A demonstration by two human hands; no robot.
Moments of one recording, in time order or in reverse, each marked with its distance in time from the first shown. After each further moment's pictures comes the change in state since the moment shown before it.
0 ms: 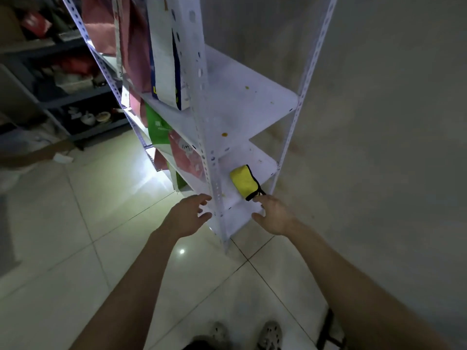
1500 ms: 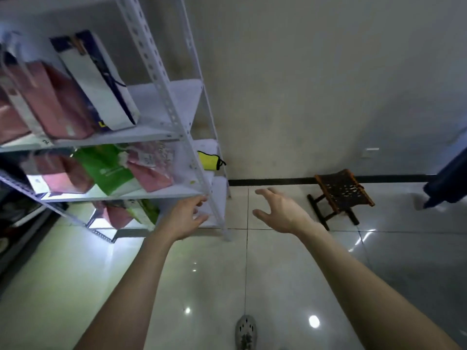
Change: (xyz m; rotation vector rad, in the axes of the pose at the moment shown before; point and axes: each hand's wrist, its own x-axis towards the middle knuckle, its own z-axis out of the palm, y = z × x) left_hand -0.119 -0.087 -0.119 0.287 -0.357 0.674; right_hand -0.240 -0.264 0.177 0.125 0.517 0.599
